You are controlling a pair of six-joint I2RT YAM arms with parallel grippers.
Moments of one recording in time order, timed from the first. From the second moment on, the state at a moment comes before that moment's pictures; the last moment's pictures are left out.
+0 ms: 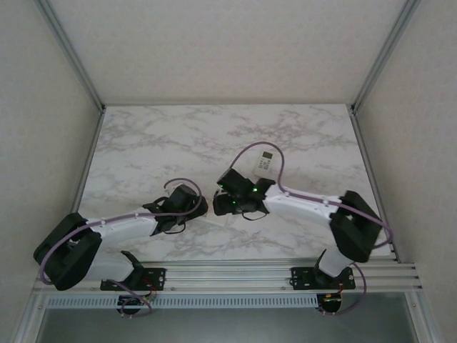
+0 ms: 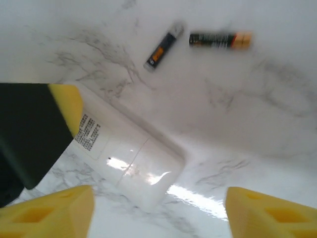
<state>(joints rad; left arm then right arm) -0.69 1.29 0.48 -0.14 -0.16 -1.00 1.00 1.56 1.04 -0.52 0.04 0.64</state>
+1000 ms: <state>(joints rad) -0.52 0.90 0.41 -0.31 -0.07 -1.09 1.05 1.89 1.18 -0.51 -0.01 -0.13</state>
